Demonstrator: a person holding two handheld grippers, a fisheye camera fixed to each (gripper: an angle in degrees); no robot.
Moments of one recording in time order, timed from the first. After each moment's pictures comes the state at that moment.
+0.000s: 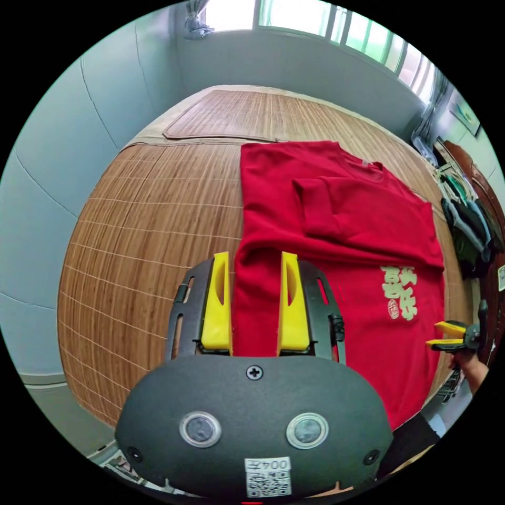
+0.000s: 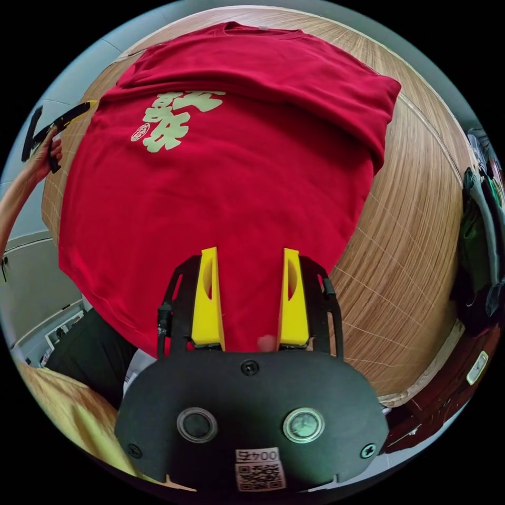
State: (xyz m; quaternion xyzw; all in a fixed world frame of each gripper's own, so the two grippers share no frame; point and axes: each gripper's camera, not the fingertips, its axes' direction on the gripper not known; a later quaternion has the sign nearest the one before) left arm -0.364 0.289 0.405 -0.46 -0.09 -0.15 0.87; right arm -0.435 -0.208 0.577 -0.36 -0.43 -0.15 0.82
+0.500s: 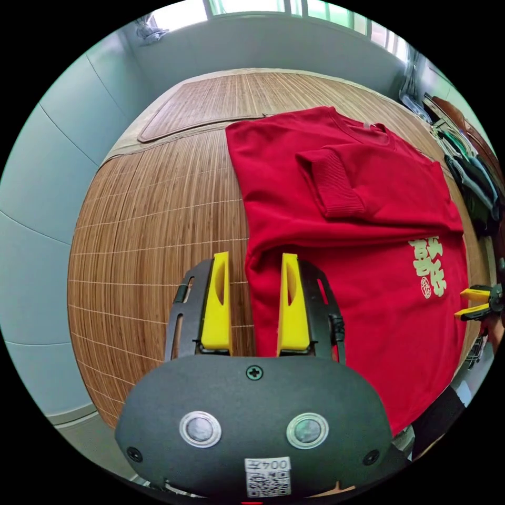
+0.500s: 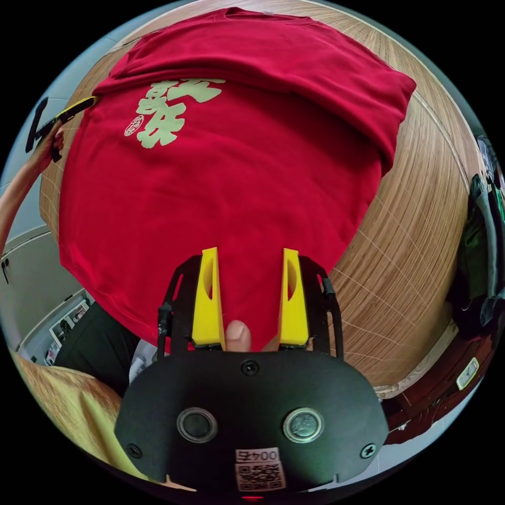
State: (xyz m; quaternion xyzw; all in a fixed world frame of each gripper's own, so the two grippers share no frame) left arm -0.375 0.308 0.442 -0.51 -0.07 -0.07 0.86; right arm -0.445 -0.235 0.587 -0.40 -0.42 -0.17 0.80
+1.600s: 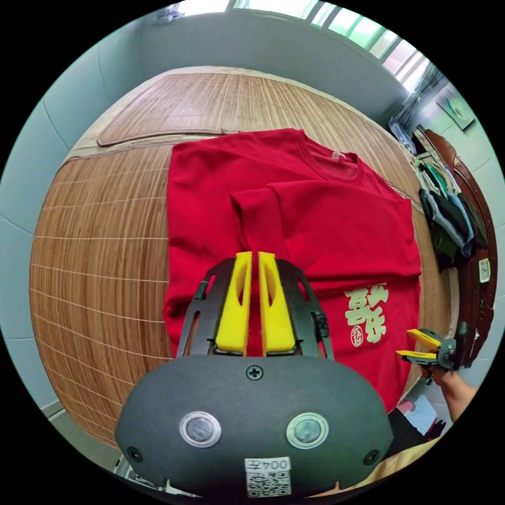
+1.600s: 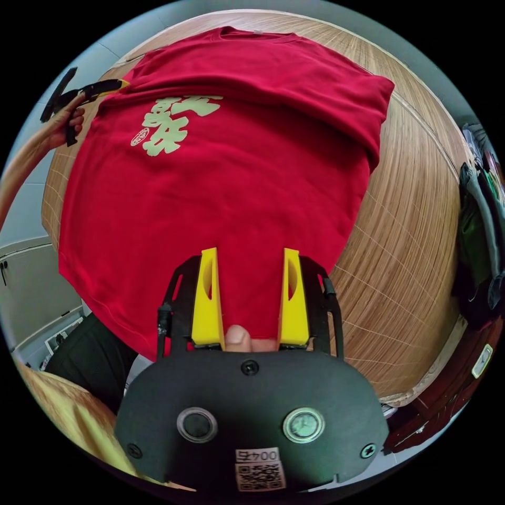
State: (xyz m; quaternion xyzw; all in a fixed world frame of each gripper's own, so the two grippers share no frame) left arm -0.361 0.273 0.496 -0.49 0.00 -0.17 0.85; right arm -0.433 -0.197 0.554 -0.34 -0.43 -0.13 0.83
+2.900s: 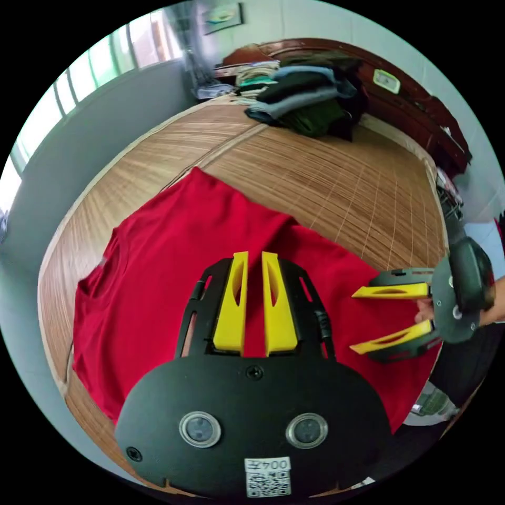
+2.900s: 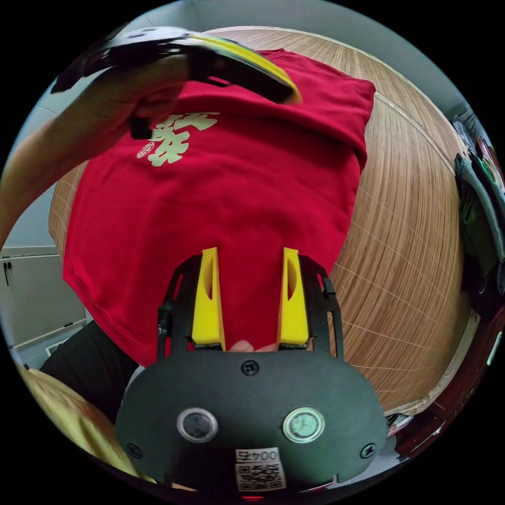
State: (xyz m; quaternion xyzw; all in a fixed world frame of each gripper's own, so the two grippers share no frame) left arm 0.035 0.198 0.526 -0.40 0.24 0.22 0.86; right arm -0.424 -0.135 0.524 -0.30 -0.45 -0.08 0.84
